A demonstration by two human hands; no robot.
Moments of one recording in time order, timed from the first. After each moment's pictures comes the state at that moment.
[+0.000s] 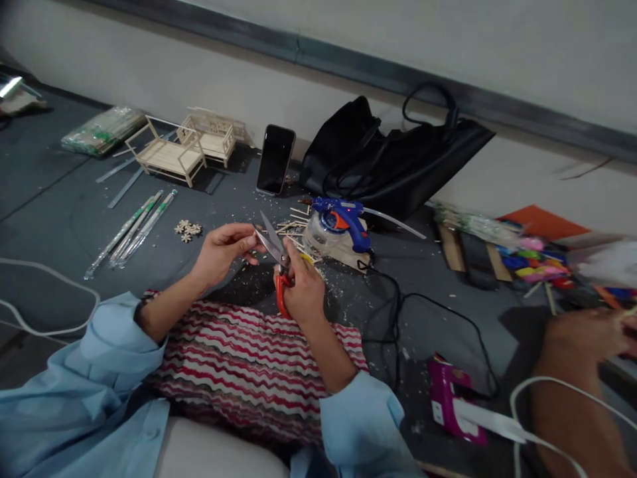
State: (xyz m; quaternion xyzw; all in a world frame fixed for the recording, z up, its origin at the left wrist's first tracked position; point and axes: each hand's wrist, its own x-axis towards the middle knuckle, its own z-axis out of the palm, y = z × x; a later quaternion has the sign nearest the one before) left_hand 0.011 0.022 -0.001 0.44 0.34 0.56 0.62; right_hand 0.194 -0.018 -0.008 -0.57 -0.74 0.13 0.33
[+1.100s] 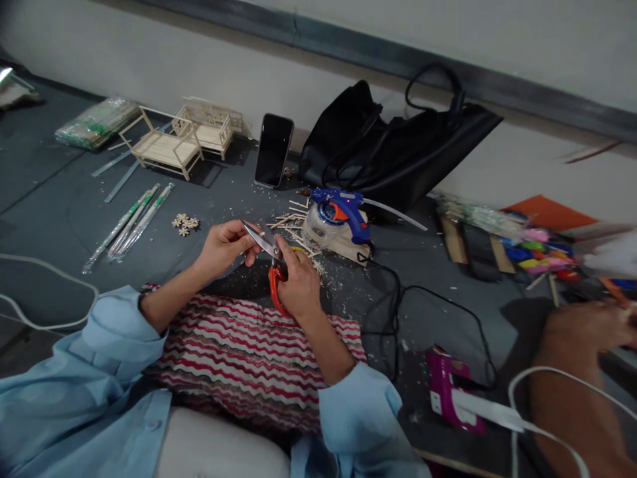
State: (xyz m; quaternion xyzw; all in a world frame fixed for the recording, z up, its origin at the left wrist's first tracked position) left_hand 0.012 0.023 0.001 0.54 0.33 0.52 0.57; right_hand 0.194 -0.017 -0.012 -0.55 -0.78 0.14 0.27
